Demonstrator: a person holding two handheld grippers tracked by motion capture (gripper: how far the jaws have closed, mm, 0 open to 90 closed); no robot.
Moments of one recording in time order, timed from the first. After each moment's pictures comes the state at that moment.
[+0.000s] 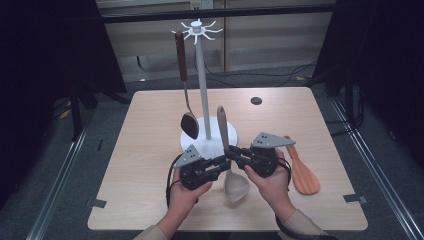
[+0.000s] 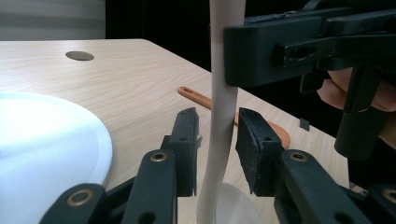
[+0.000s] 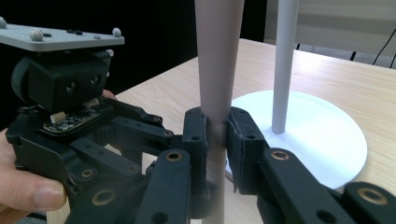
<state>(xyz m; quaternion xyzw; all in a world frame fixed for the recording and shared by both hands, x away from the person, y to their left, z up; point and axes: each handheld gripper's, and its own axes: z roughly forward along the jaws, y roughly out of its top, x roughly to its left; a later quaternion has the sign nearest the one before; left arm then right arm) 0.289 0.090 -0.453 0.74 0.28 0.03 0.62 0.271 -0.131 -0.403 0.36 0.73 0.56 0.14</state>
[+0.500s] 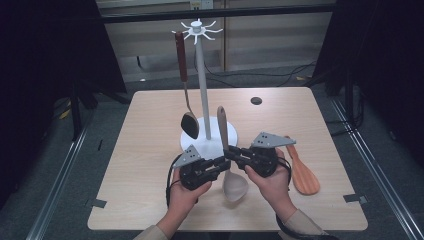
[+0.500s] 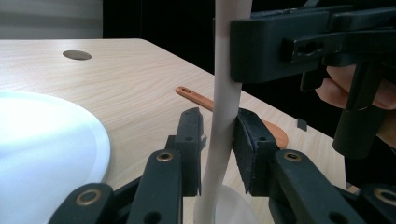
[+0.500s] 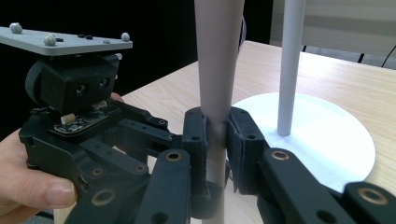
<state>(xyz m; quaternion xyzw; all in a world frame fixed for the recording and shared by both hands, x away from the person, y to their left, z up) 0.290 0.090 -0.454 0.73 0.27 0.02 0.62 0.272 -0.132 -0.403 0.35 0.73 0.57 0.14</state>
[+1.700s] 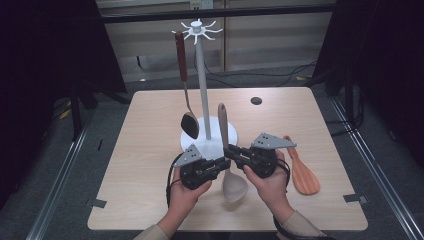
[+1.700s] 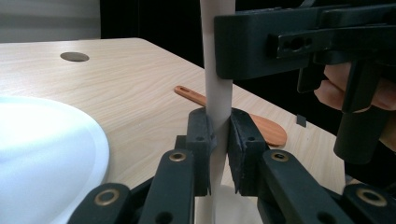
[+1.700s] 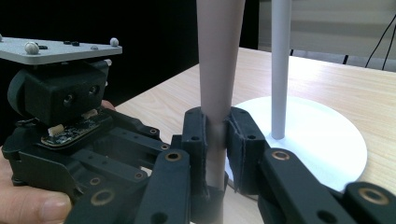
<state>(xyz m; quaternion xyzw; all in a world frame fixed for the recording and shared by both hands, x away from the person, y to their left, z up) 0.289 0.089 -0.448 0.74 0.27 0.03 0.61 0.268 -0.128 -0.402 0.38 0.71 0.57 0.15</state>
